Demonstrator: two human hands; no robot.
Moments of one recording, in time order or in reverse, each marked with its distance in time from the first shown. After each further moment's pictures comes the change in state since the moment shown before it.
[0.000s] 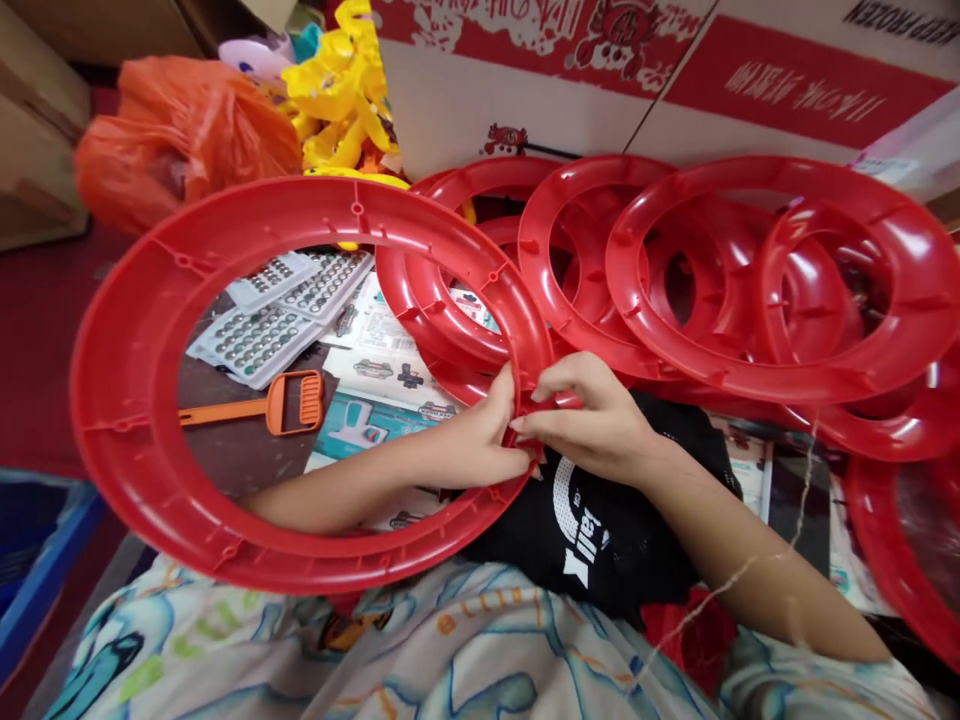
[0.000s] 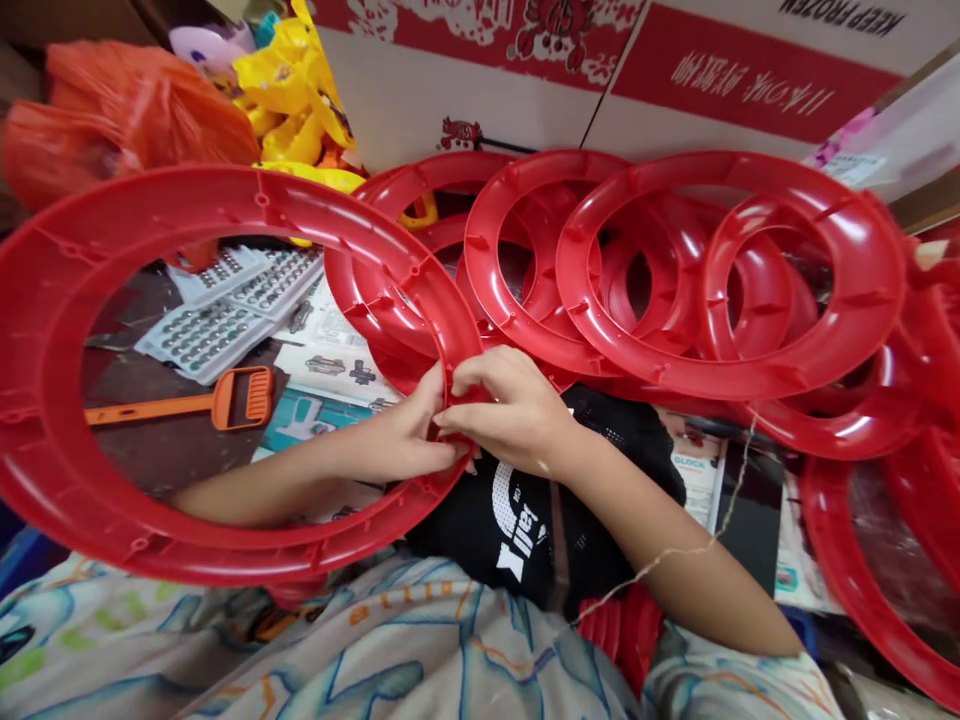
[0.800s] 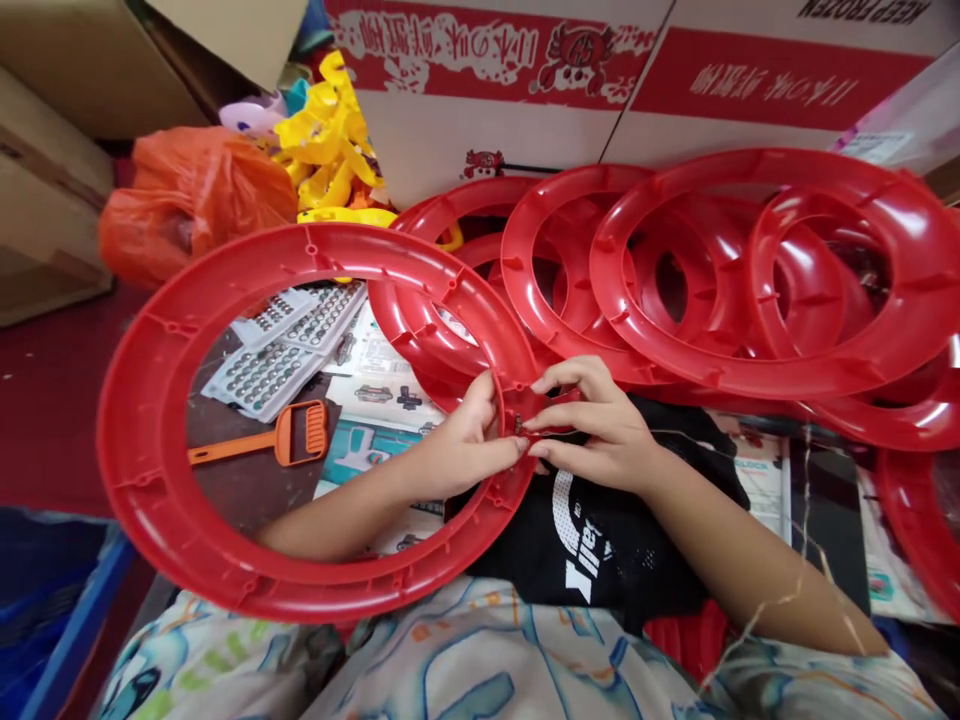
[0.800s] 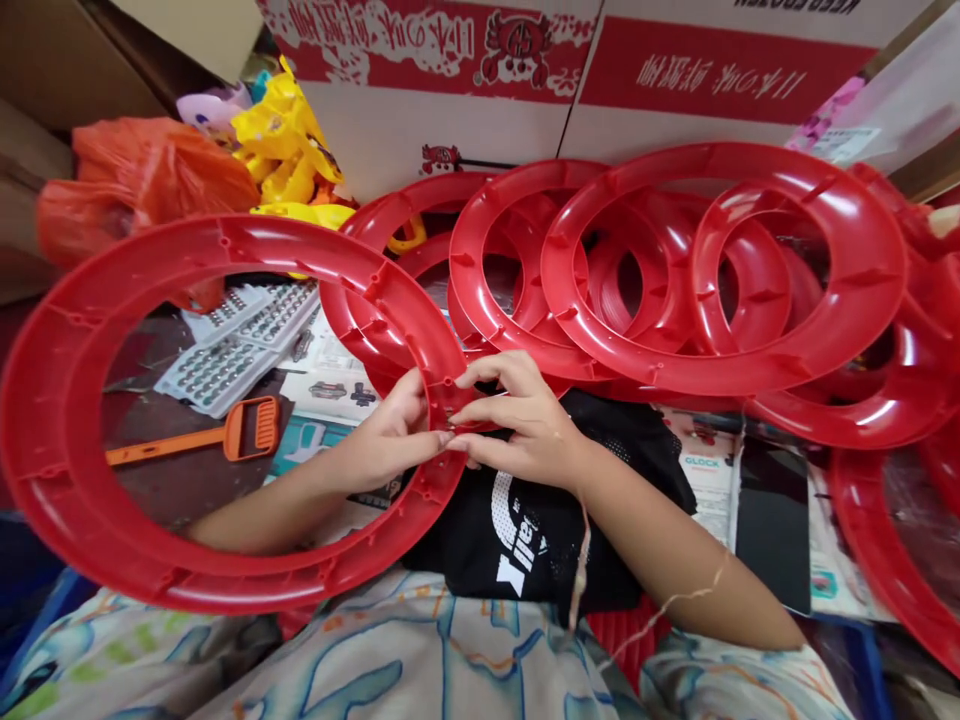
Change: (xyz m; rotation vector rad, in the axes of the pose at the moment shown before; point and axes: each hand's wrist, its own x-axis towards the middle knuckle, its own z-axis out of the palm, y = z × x) left_hand 0.004 0.009 0.005 -0.333 0.114 0.011; right_hand -0.012 0.002 -0.003 0.055 0.104 0.116
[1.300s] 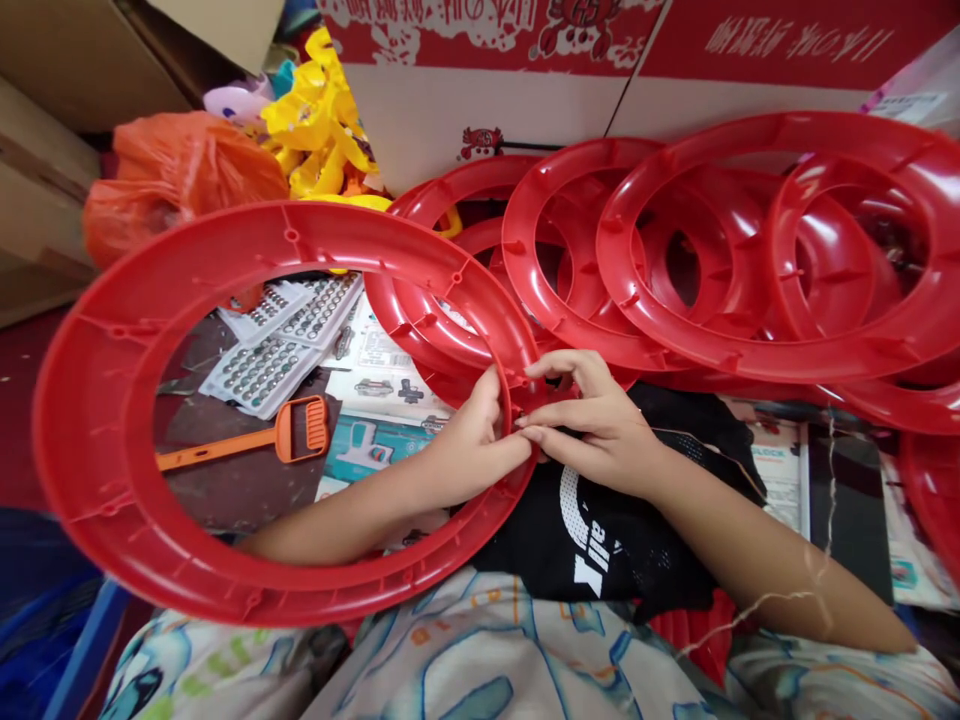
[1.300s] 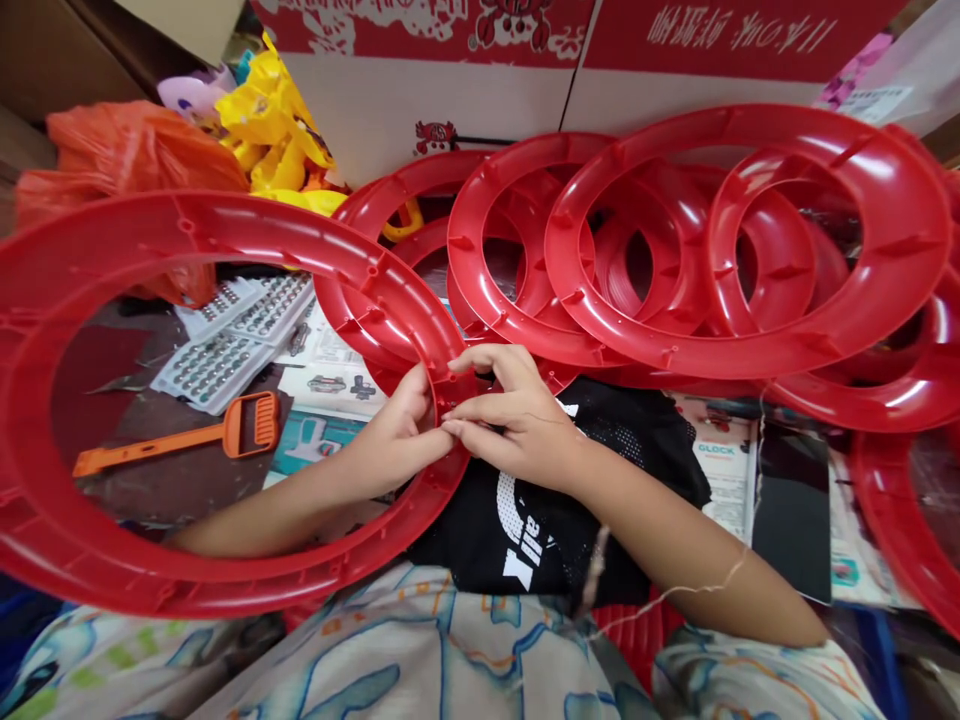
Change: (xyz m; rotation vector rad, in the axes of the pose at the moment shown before) left_hand -0.001 -0.007 0.001 0.272 0.104 0.077; right_hand -0.001 -0.011 0.011 -0.026 -0.012 0.069
